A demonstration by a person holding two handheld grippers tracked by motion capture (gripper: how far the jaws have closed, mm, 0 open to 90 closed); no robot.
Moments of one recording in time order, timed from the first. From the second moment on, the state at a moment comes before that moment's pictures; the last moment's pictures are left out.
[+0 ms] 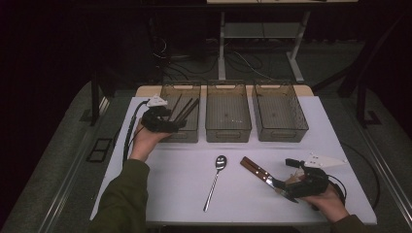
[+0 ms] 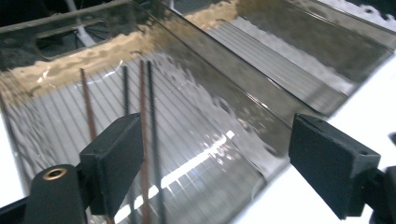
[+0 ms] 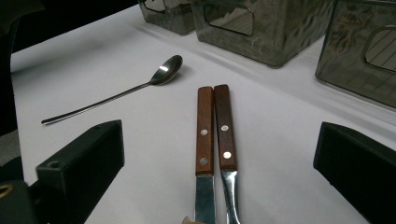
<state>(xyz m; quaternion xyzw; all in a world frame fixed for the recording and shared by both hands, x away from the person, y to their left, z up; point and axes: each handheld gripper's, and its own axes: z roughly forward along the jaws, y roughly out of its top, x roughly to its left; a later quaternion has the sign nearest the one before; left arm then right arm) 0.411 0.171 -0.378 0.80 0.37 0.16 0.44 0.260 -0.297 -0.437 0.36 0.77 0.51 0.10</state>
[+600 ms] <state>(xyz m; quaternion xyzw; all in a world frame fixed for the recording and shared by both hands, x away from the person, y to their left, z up) 0.337 0.165 -0.402 0.80 0.34 0.15 0.47 0.258 -0.296 -0.436 0.36 0.77 0.51 0.10</state>
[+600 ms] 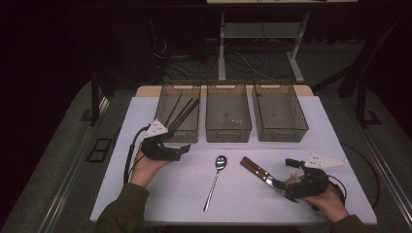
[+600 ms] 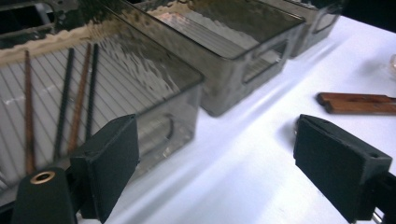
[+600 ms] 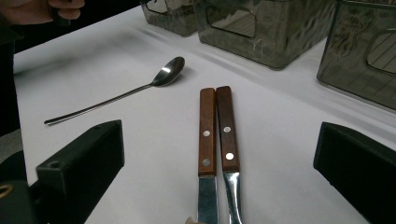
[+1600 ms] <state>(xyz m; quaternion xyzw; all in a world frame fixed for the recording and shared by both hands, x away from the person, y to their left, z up) 0.275 0.154 -0.427 0.82 0.30 0.08 0.48 0.257 -0.295 -0.436 0.35 0.78 0.51 0.10</state>
